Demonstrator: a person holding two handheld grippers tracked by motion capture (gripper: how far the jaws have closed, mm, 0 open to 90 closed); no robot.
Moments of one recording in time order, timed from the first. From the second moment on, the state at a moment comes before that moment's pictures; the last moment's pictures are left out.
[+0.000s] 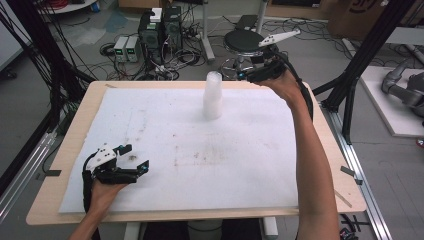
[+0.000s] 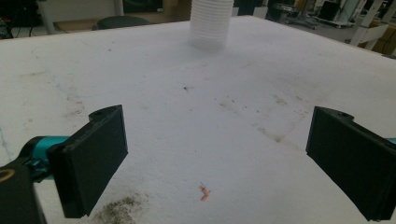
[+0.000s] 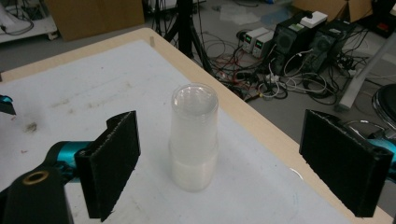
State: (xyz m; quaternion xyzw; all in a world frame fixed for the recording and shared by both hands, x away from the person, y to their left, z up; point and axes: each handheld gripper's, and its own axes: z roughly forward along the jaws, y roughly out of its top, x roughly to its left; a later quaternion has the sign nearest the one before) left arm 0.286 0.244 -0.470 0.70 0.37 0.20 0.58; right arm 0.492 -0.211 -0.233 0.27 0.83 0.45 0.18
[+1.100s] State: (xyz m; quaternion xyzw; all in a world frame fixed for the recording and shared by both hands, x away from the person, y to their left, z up) left arm 0.289 0.245 -0.470 0.70 0.37 0.19 0.58; right arm 0.553 -0.144 -0.285 0.26 0.87 0.41 0.12
